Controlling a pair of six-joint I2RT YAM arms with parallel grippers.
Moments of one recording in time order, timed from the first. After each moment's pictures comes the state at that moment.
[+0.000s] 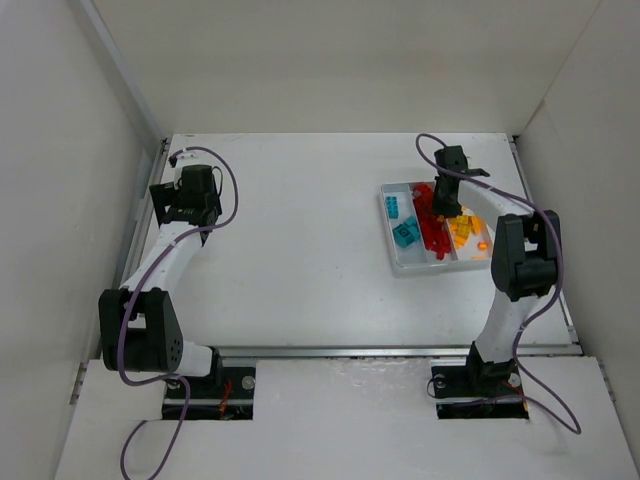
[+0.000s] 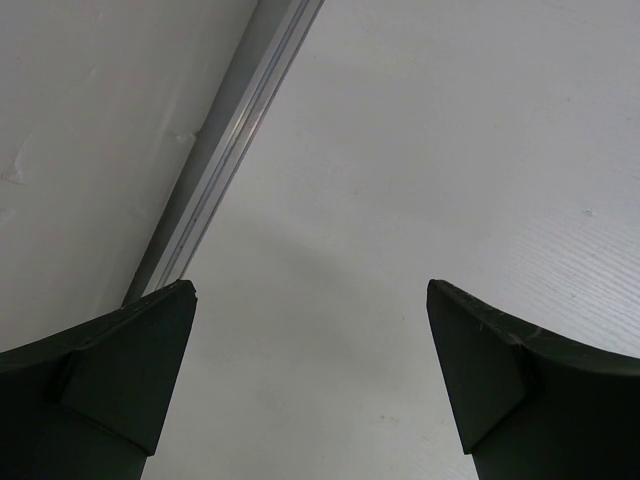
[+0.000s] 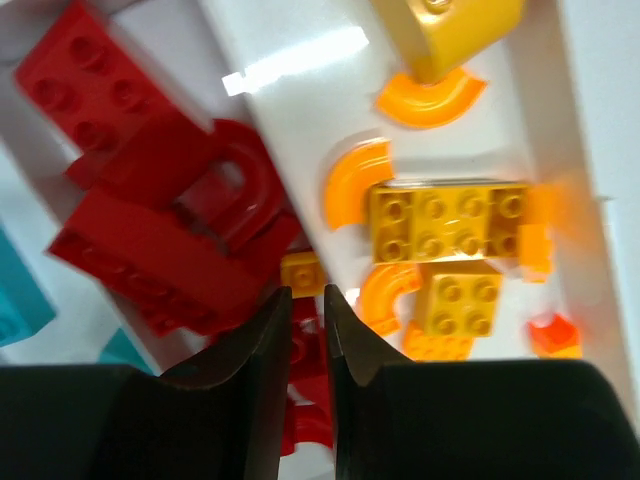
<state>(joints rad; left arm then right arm) -0.06 1.39 0.99 -0.27 -0.62 -0.11 0.12 1.90 1.40 -0.58 0.27 0.34</state>
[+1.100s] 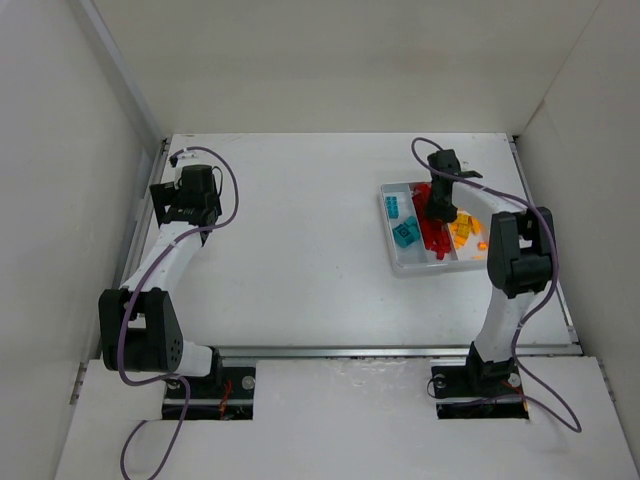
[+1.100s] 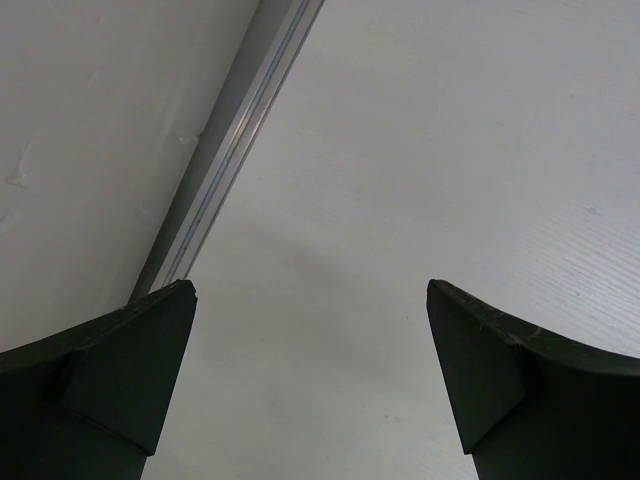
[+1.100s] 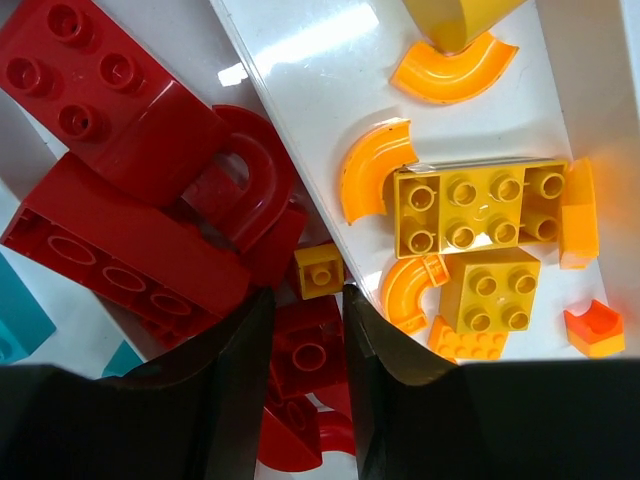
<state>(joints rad) -0.06 1.39 0.99 -0.27 -0.62 -0.10 0.15 1.93 1.40 -0.57 0.33 0.42</state>
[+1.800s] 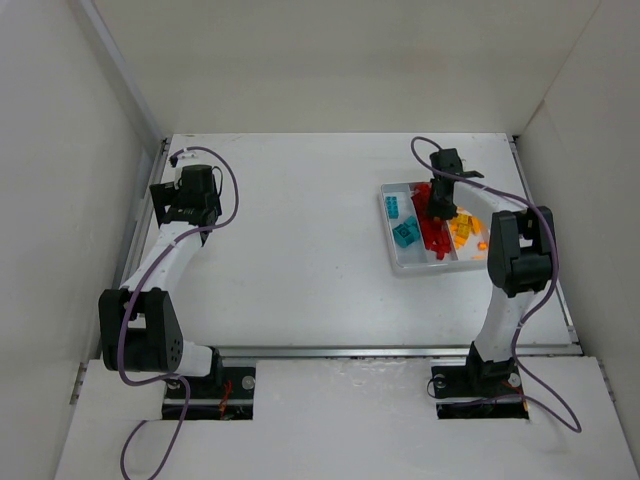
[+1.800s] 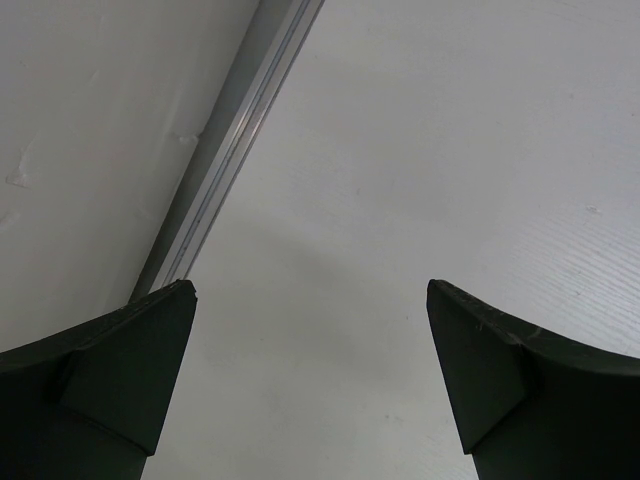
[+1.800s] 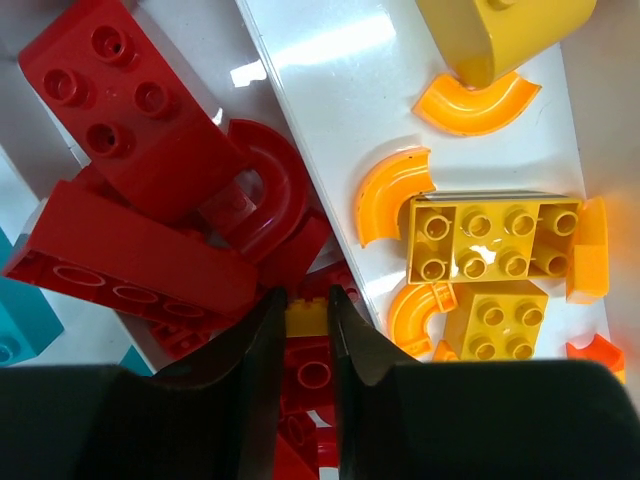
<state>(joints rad) -0.06 1.39 0.99 -0.27 -0.62 -0.10 0.13 1.94 1.40 -0.54 0.28 0.35</state>
